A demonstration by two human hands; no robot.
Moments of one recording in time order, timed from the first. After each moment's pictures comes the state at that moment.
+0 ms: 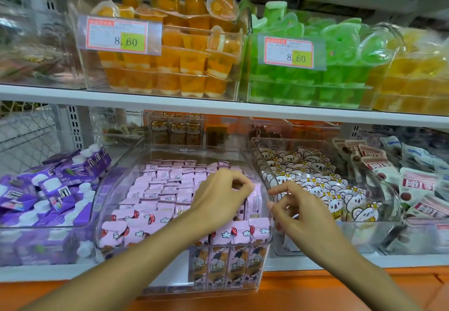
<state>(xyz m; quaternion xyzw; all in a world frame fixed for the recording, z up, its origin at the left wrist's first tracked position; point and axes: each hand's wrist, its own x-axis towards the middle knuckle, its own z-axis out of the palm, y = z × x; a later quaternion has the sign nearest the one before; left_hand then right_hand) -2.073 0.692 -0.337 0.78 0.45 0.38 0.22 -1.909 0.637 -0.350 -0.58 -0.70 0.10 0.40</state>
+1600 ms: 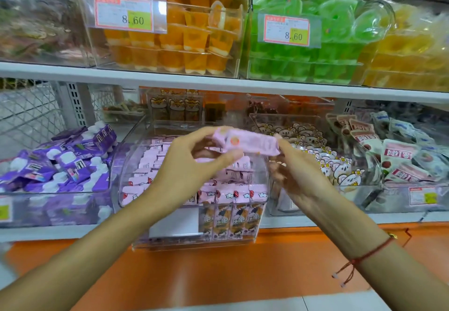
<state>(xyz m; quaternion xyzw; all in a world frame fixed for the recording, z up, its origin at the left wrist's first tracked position) -2.132 0.632 -0.314 0.70 0.32 0.52 0.37 -1.950 0.621 -0.305 -0.50 -0.37 0.46 0.63</state>
